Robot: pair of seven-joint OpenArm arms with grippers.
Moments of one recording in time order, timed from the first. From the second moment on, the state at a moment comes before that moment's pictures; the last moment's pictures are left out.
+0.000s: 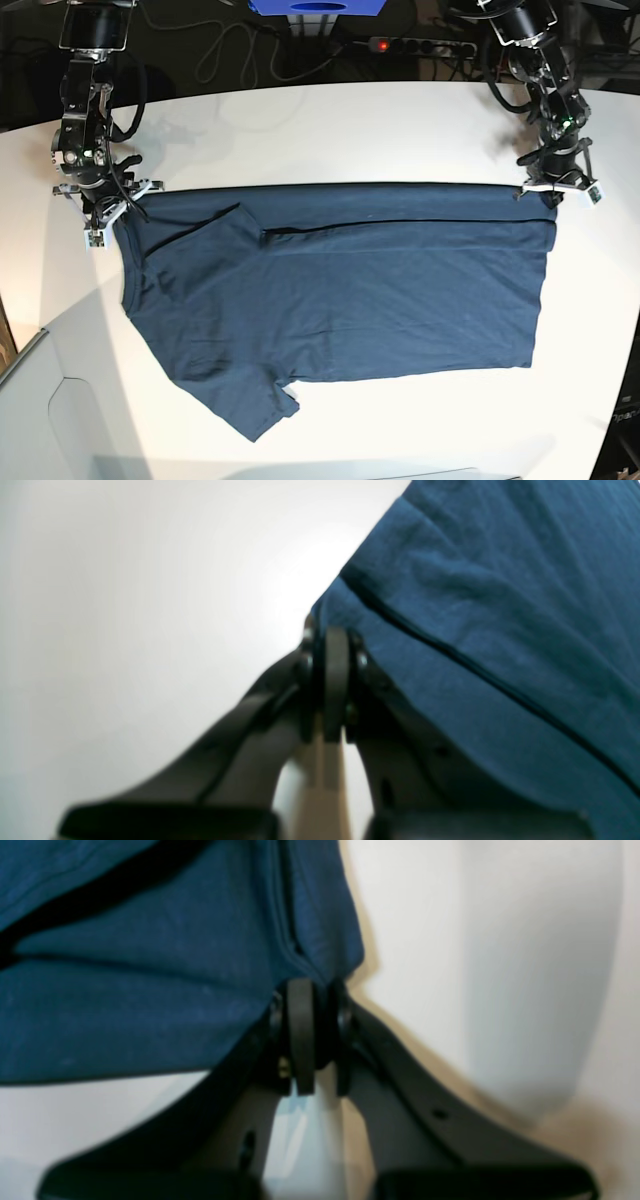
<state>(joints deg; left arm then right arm) 10.2 -10.8 -33.0 80.9 -23.8 -5.3 24.5 -9.3 14.7 12.7 89.7 8.6 10.7 -45.4</state>
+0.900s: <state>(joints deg) 6.8 -9.4 -32.9 97.8 -23.4 -5.3 32.2 7.5 16.1 12.8 101.9 7.8 10.7 -61.7</state>
